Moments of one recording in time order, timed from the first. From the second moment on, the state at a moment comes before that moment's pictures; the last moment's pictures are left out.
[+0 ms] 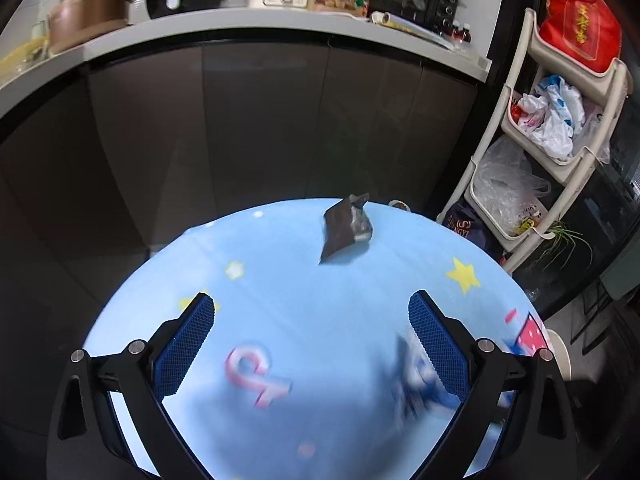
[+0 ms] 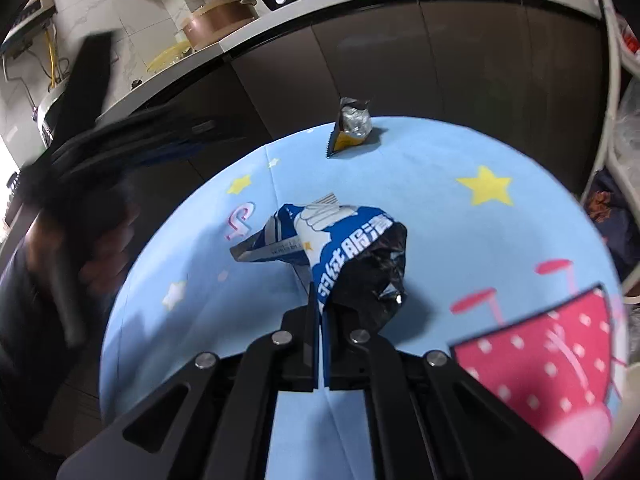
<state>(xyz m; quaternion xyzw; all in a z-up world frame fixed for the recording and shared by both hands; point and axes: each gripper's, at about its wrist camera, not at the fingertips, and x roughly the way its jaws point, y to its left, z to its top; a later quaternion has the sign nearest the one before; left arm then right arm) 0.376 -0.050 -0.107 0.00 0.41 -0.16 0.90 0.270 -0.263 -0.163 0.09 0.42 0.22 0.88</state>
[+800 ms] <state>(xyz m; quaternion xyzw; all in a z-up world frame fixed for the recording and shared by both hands) 0.464 -0.093 -0.156 -0.06 0.49 -0.18 0.85 0.208 -0.311 -0.141 0.11 0.40 0.17 0.90</state>
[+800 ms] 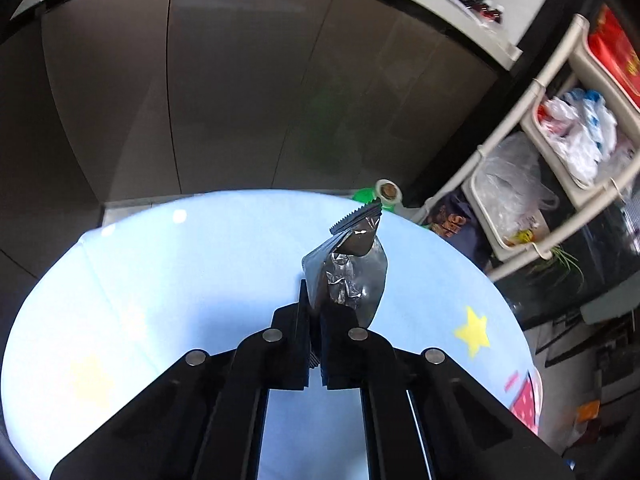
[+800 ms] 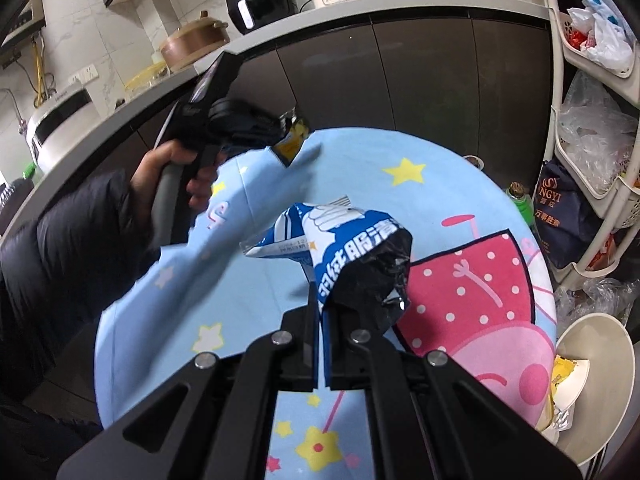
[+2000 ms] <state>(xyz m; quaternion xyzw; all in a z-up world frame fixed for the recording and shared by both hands) 0.180 -0.316 -0.063 0.06 0.42 -0.45 0.78 0.023 -0.529 -0.125 0.21 0.31 -0.06 0.92</state>
